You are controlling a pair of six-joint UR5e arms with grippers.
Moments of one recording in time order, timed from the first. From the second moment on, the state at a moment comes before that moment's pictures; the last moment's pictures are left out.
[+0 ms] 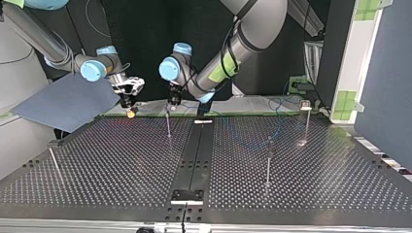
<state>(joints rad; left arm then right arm) -0.74 -2.57 -1.20 -2.74 -2.02 -1.69 1.73 -0.81 1.69 -0.71 1.15 1.57</state>
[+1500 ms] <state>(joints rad) -0.63 -2.62 -1.20 -2.66 -1.89 -1.68 1.73 -0.75 1.68 -0.82 1.14 1.65</state>
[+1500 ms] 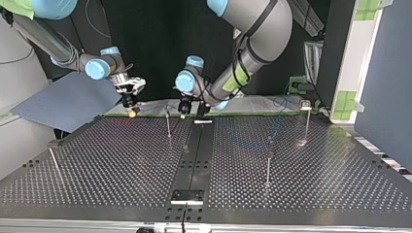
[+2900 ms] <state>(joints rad) -0.57 -2.61 -1.05 -2.79 -1.85 -1.65 1.71 -0.71 1.60 -0.82 1.17 1.69</state>
